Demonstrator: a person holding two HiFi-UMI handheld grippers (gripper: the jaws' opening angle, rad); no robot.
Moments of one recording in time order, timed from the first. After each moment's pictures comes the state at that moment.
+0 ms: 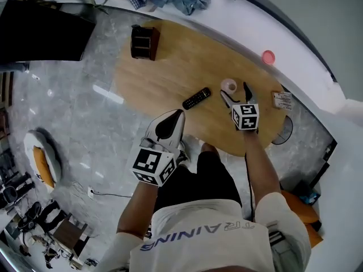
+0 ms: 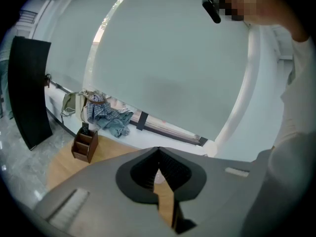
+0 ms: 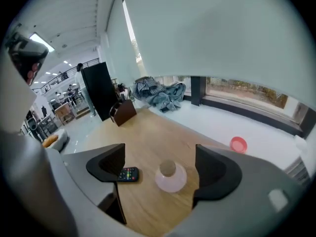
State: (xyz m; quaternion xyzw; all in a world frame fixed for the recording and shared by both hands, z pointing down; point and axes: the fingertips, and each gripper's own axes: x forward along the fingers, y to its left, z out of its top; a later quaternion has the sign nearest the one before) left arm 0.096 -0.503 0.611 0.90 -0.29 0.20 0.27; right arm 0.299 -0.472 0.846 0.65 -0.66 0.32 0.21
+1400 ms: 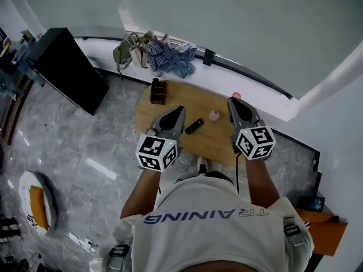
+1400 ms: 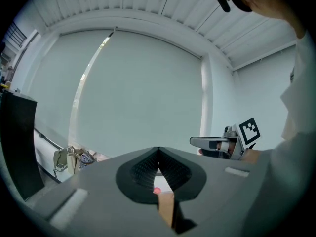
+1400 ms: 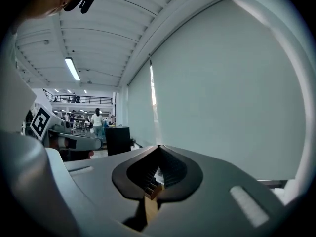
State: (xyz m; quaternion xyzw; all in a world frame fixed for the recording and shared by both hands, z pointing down) left arm -0.011 -0.418 0.317 0.97 -0.22 0.02 0.12; right arm 0.139 -0.364 0.307 0.71 -0.70 0.08 0.02
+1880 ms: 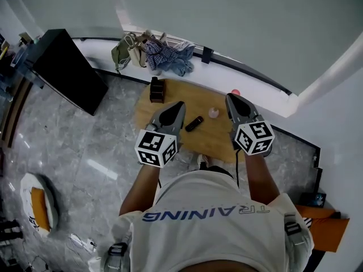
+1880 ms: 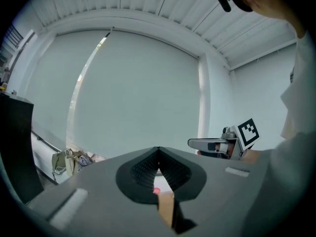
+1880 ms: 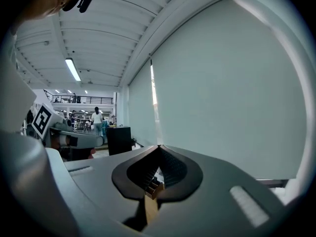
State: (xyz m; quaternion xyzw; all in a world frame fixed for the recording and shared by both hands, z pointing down) left arm -0.007 -0.416 0.310 0.97 -0.21 0.02 0.11; right arm 0.135 -0.362 0.309 0.70 -0.70 0.08 0.02
